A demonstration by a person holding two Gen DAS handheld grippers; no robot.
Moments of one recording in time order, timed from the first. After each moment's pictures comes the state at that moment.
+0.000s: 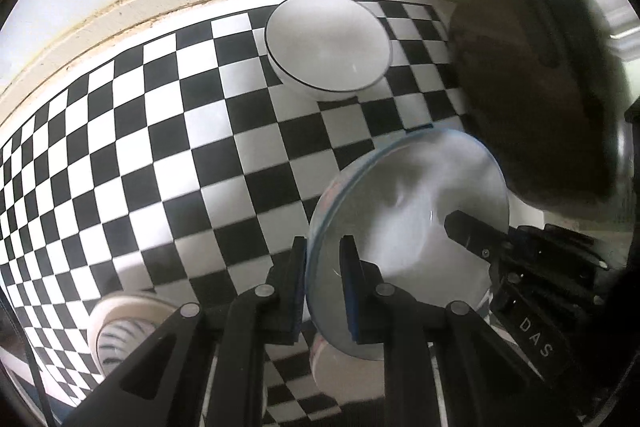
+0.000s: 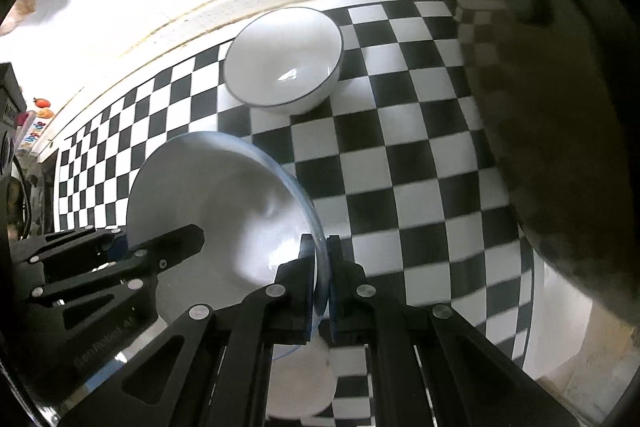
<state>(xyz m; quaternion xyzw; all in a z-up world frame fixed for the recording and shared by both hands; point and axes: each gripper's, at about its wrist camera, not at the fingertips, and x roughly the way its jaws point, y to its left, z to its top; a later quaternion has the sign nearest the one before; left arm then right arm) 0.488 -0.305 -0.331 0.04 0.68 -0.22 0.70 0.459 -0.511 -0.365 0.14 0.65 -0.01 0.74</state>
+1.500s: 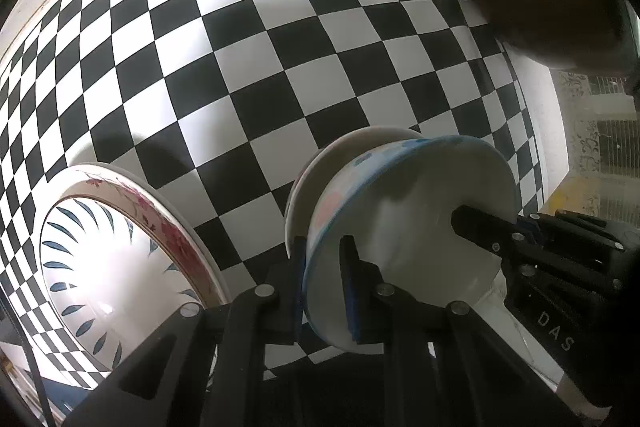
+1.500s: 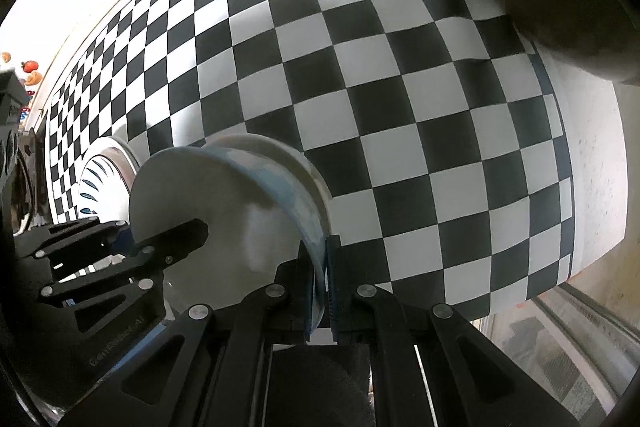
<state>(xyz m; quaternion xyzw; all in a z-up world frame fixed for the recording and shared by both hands) 0.378 -0.308 -0.391 0.10 0.73 -0.23 0.63 0.335 -0.484 -0.430 0.18 0.72 -0.02 0.67</state>
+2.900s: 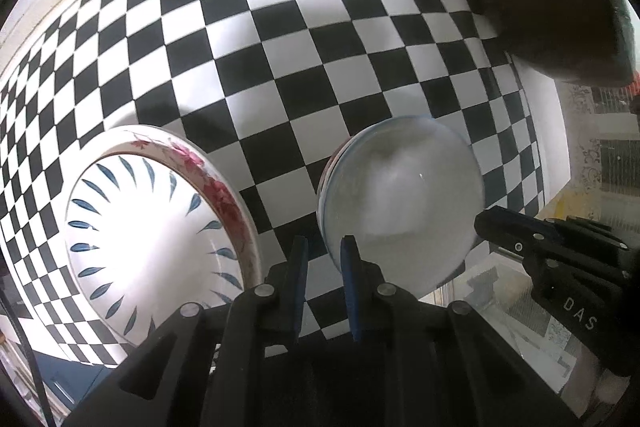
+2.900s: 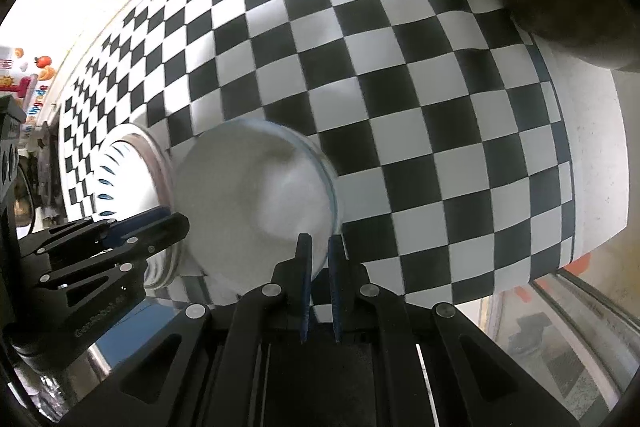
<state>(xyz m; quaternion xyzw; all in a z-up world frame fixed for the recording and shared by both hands) 0.368 -0.277 -0.358 0.09 0.72 -0.20 0.65 0.321 -0.486 -0.409 0.19 0.72 0.00 0.67</state>
